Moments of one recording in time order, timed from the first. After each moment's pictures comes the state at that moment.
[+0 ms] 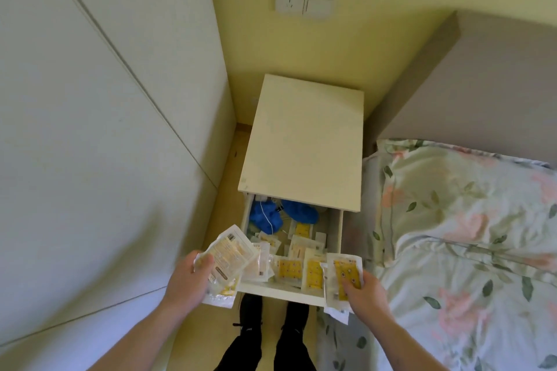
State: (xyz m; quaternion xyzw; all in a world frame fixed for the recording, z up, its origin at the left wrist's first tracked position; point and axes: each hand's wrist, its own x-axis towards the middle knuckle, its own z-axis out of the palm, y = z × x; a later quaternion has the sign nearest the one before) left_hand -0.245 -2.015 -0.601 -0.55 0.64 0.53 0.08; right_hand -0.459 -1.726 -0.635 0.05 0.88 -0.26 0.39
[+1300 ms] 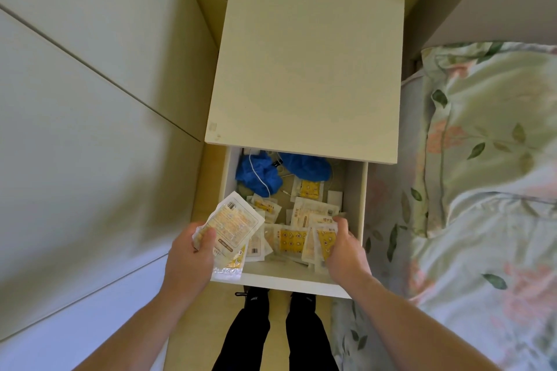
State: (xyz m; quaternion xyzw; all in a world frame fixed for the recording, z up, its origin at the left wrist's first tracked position) left_hand -0.288 -1.992 -0.783 -0.55 0.68 0.48 0.06; right_hand -0.476 -1.768 -0.833 -0.08 0.89 -0.13 0.44
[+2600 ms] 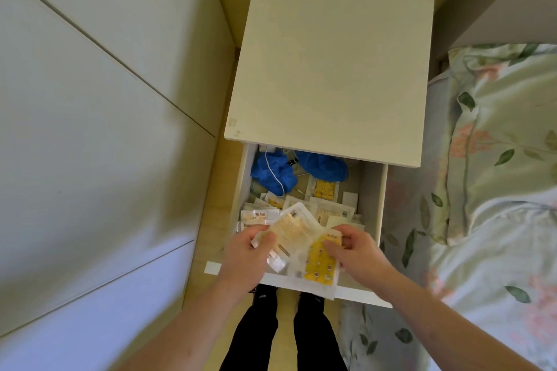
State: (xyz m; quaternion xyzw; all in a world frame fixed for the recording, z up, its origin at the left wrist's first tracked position) left_hand -0.333 -1.954 -0.770 -0.51 0.59 0.61 0.11; right_hand -0.487 -1.787 -0.792 0.03 0.75 -0.34 0.57
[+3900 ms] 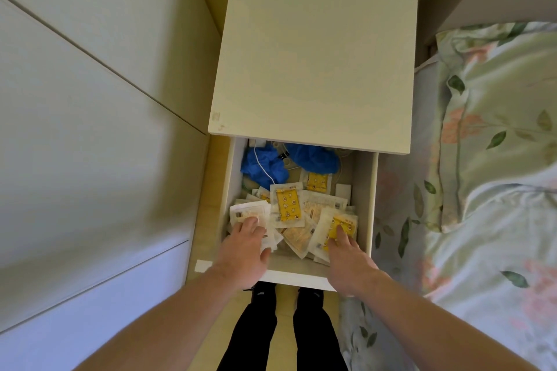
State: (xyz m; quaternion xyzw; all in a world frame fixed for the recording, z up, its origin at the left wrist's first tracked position) left_hand -0.324 -1.953 -0.845 -0.25 0.88 0.23 0.34; right_hand -0.466 -1.764 -0.847 -0.29 0.78 0.12 0.54
